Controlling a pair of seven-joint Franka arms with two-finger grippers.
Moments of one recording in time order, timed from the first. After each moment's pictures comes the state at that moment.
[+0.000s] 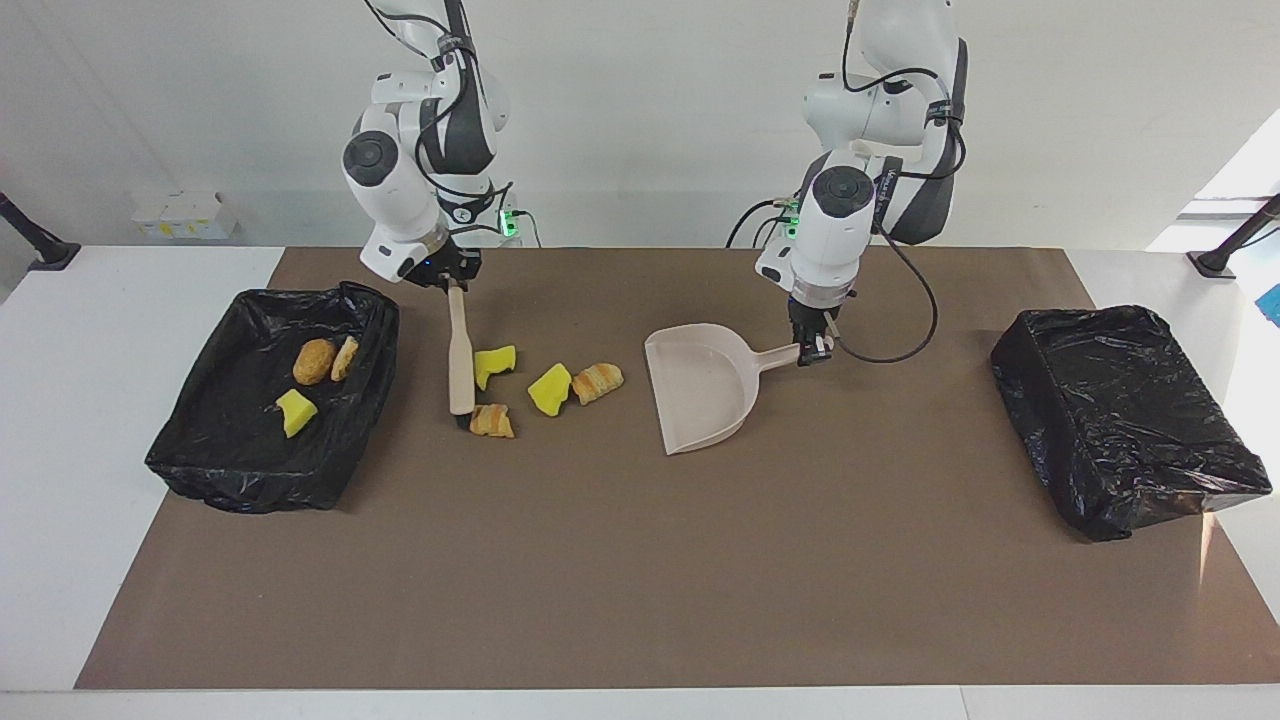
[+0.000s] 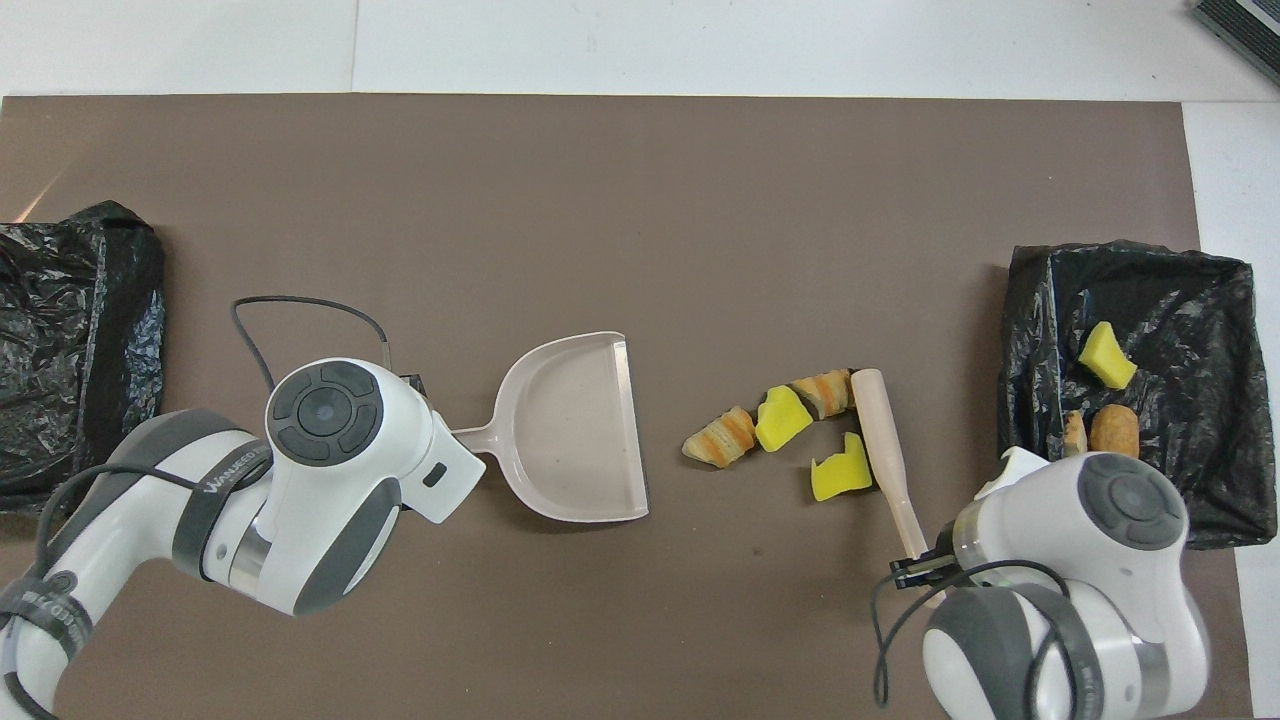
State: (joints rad) left arm -0.40 0.00 -0.05 -2.24 0.11 2.17 1.01; right arm 0.19 -0.21 0.18 -2.49 0.21 2.01 0.05
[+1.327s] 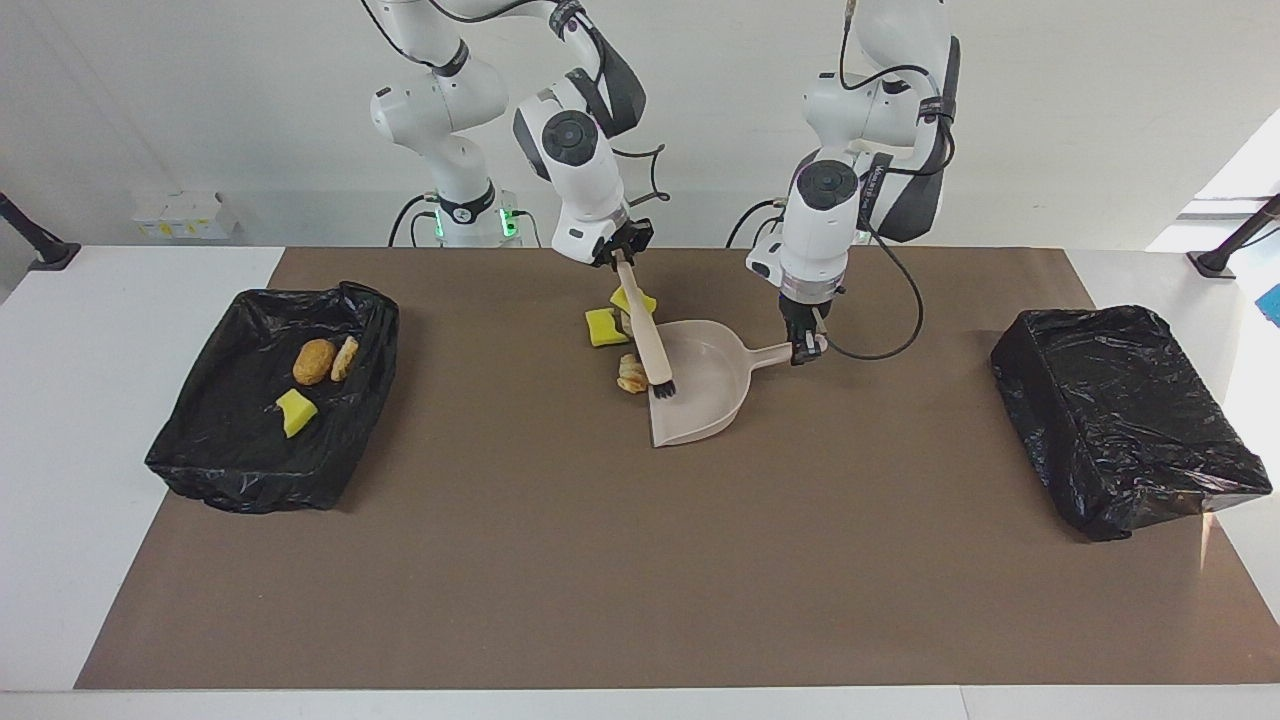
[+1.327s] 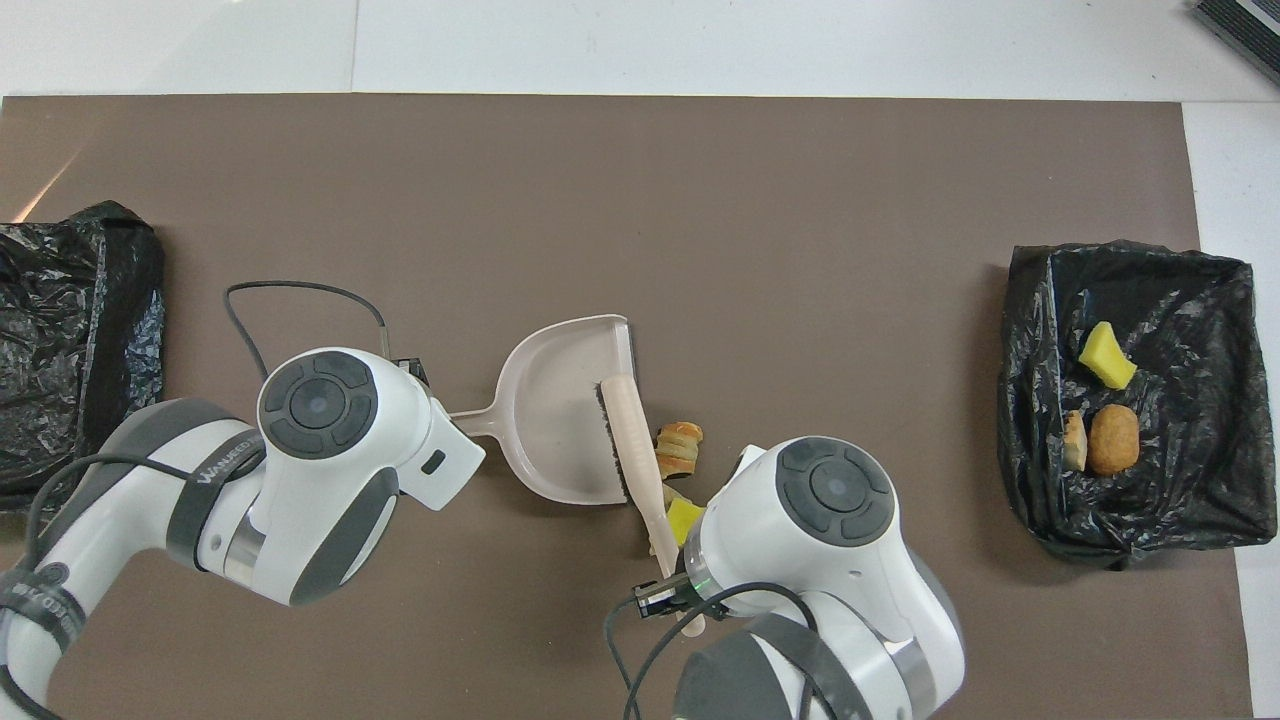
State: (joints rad) left arm -0.37 0.01 -0.04 -2.17 0.11 2.19 1.03; right arm 0.44 -0.11 0.16 -2.16 0.39 1.83 0.26
